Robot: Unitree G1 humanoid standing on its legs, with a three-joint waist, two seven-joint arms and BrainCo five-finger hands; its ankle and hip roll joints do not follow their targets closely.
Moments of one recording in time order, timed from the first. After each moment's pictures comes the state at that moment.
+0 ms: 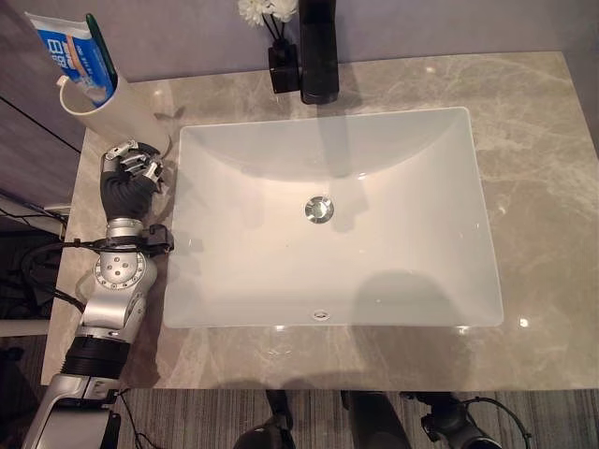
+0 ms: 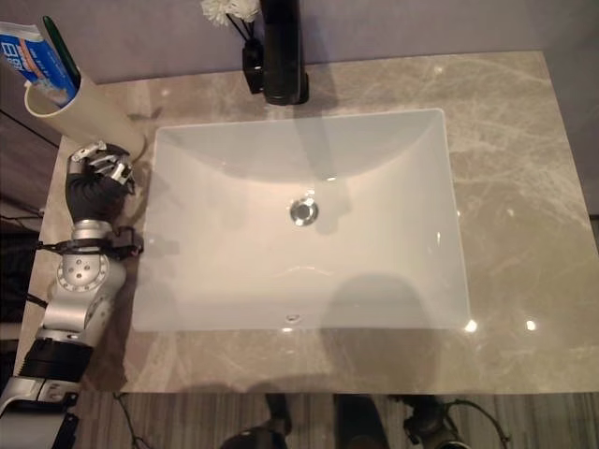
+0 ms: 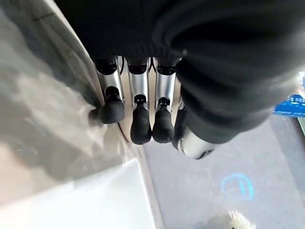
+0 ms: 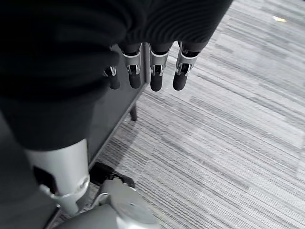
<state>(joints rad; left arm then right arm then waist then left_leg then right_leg) -0.42 0.64 -0.06 0.18 -0.45 -0.26 0.34 -0.11 -0.32 0.31 1.12 -0.13 -0.04 -0.33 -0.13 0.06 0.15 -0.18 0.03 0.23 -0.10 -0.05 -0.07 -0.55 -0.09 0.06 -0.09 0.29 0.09</state>
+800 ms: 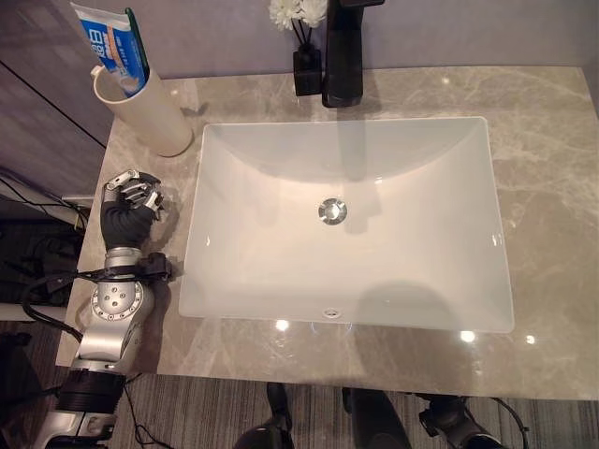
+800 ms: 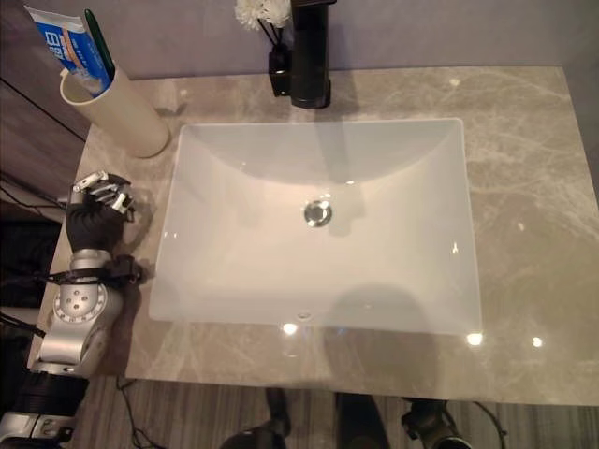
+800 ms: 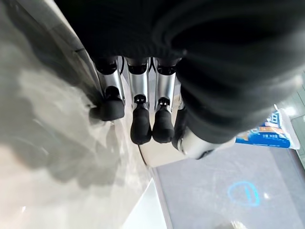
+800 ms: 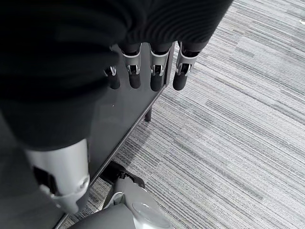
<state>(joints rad) -0.24 0.62 0.00 0.08 -0.42 -0.26 0.30 -0.12 -0.32 0.31 1.13 -0.13 -0.04 -0.33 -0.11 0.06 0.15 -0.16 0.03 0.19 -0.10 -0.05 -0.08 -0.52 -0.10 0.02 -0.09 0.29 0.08</state>
